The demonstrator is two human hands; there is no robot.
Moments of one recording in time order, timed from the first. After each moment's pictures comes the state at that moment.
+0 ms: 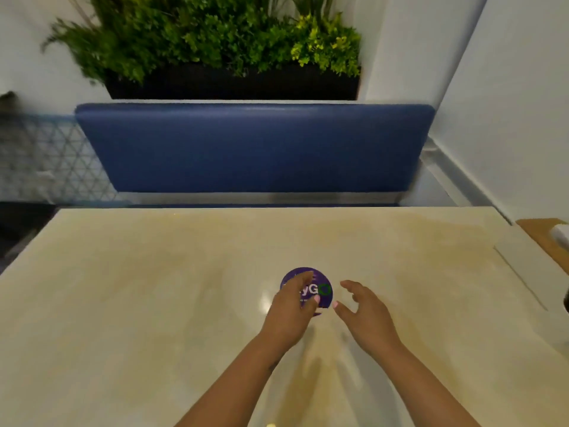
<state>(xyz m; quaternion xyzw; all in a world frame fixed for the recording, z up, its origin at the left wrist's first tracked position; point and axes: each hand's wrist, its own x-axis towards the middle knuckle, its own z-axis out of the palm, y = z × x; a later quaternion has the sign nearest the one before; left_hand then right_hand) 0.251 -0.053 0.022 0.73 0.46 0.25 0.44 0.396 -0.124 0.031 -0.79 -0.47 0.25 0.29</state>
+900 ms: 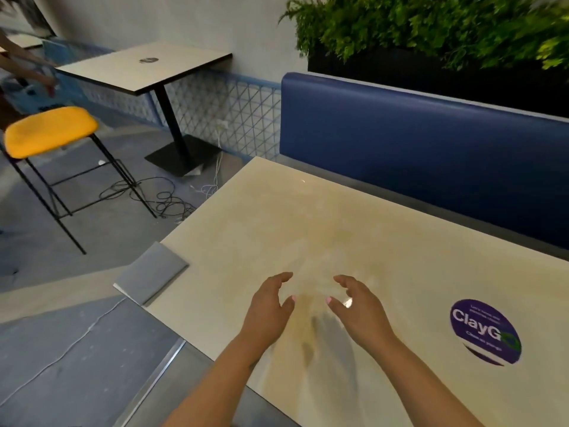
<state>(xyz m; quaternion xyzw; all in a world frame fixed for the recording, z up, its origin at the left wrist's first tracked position) -0.075 -0.058 -0.001 0.58 0.68 0.31 0.32 0.112 -0.038 0.022 -0.63 -0.66 0.35 0.20</state>
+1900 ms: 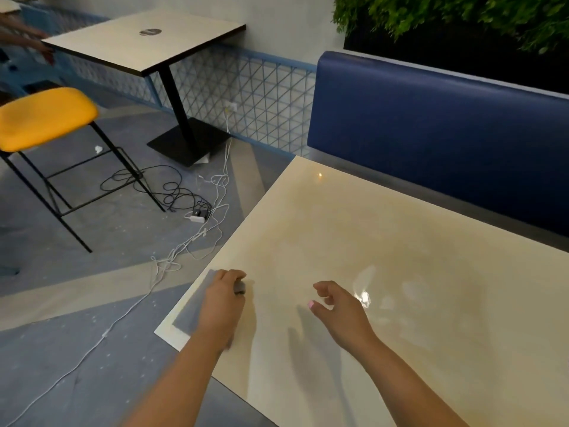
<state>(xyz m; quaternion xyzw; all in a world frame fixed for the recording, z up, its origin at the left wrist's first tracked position) -0.307 0.031 -0.031 0.52 0.78 0.27 0.24 -0.082 0.042 -0.003 -0.63 -0.62 0.44 0.16</state>
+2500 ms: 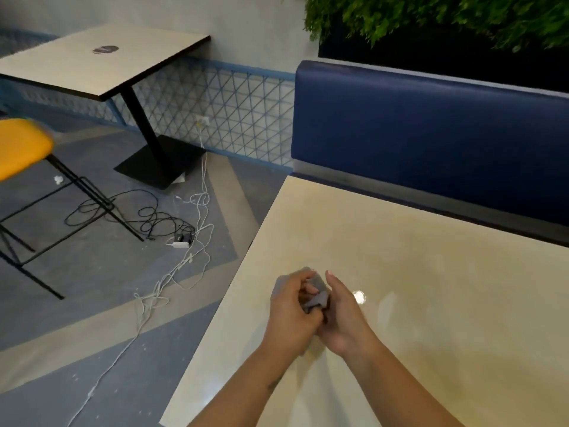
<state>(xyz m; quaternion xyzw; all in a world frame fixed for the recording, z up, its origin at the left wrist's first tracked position) -0.253 0.105 0.008 0.55 0.58 0.42 0.43 -0.155 0.119 0.012 -0.45 -0.04 0.77 0.45</state>
